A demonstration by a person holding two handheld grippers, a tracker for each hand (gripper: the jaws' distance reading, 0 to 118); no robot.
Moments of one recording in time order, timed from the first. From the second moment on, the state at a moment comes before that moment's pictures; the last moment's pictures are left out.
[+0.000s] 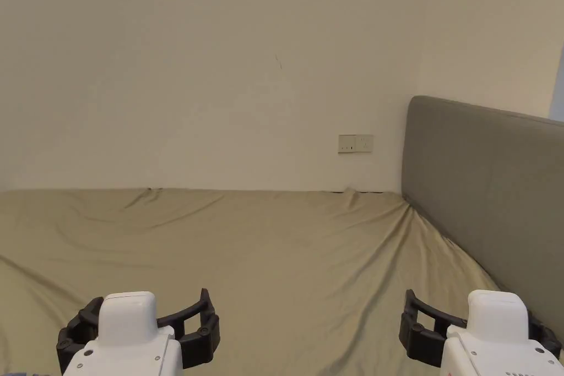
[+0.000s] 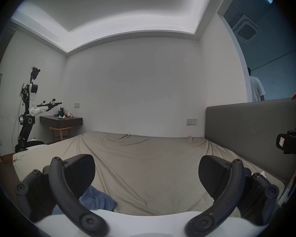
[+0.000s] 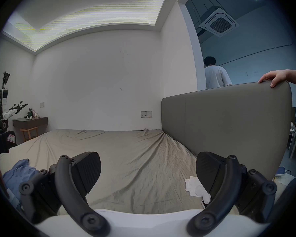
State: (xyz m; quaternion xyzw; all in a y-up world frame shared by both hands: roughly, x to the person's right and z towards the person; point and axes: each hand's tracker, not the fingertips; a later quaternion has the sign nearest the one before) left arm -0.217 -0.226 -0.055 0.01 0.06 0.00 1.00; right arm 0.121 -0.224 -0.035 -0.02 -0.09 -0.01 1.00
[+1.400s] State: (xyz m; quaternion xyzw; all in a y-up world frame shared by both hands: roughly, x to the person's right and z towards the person) left arm -0.179 -0.206 -0.081 0.00 -0.03 -0.10 0.99; right arm 0.142 -0.222 -0.059 -0.05 -0.08 -0.02 1.00
